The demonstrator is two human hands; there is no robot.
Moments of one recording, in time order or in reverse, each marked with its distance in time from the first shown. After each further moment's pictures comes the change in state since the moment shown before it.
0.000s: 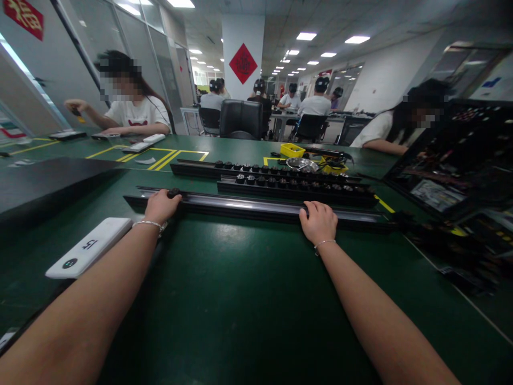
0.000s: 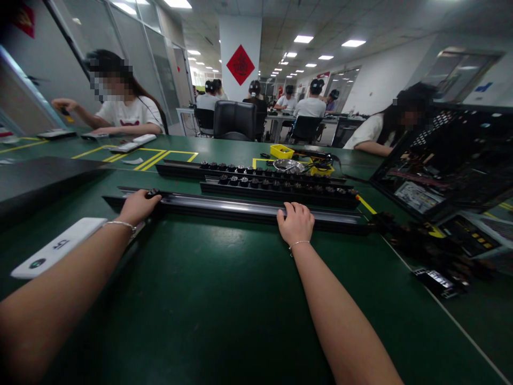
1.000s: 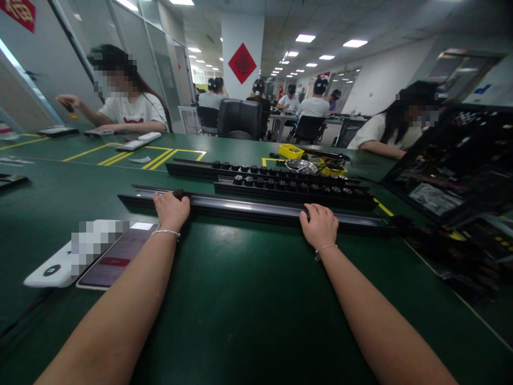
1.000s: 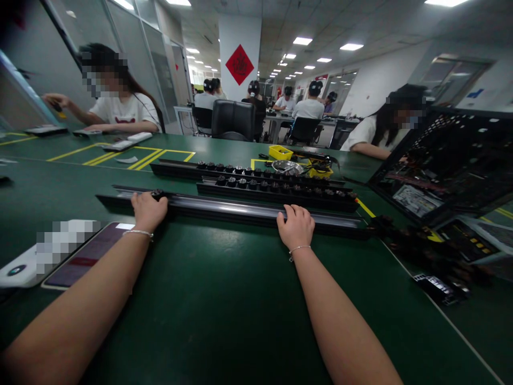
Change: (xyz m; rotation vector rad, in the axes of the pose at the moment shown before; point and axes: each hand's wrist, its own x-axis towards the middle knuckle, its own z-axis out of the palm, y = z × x) left_hand -0.021 0.038 0.039 -0.011 0.299 0.000; right_hand 0.001 0.002 -0.002 -0.032 -0.014 0.014
